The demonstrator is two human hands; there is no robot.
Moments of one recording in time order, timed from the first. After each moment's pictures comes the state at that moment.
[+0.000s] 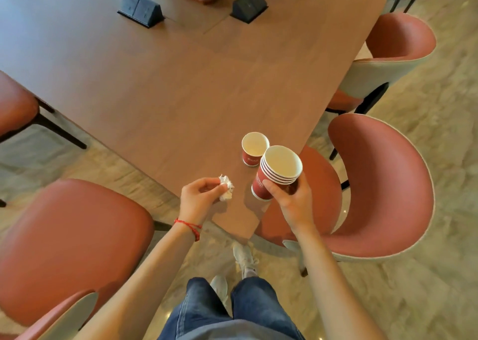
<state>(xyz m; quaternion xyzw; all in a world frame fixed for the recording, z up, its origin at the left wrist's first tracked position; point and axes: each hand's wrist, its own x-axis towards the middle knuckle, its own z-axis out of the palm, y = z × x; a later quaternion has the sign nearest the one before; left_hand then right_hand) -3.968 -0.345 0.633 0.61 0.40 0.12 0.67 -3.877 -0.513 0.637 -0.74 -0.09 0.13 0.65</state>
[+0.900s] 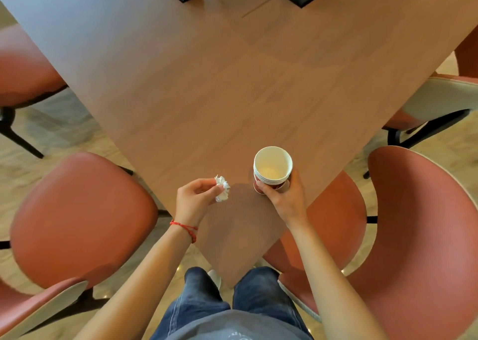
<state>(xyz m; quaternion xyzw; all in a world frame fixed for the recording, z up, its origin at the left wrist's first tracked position) -3.889 -0.313 0.616 0.54 0.51 0.16 0.65 -3.750 -0.445 0.573 -0.78 -0.16 0.22 0.57</state>
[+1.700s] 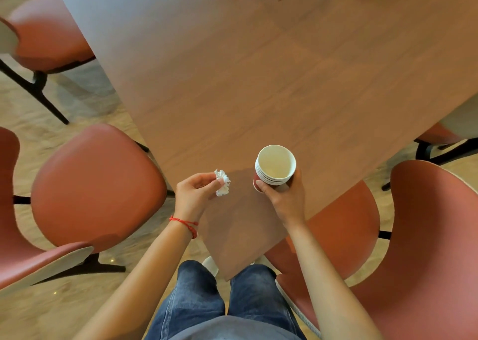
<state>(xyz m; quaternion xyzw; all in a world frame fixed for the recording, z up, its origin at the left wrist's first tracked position) -3.903 -0.320 0.610 0.49 0.56 0.21 0.63 -3.755 -0.433 0.545 -0.75 -0.16 0.28 0.57</state>
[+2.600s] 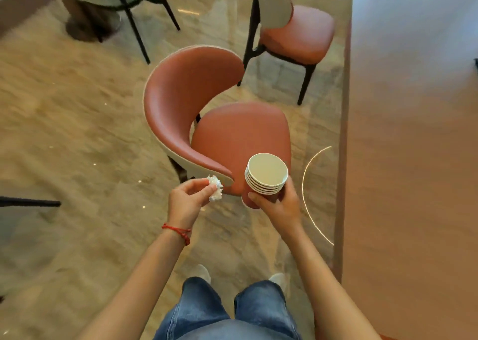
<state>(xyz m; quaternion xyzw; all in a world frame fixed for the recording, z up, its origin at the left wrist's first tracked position) -4.267 -0.349 0.614 0.22 0.67 0.51 0.49 -4.082 -0.319 0.592 -0.54 -0.51 0.53 0.41</state>
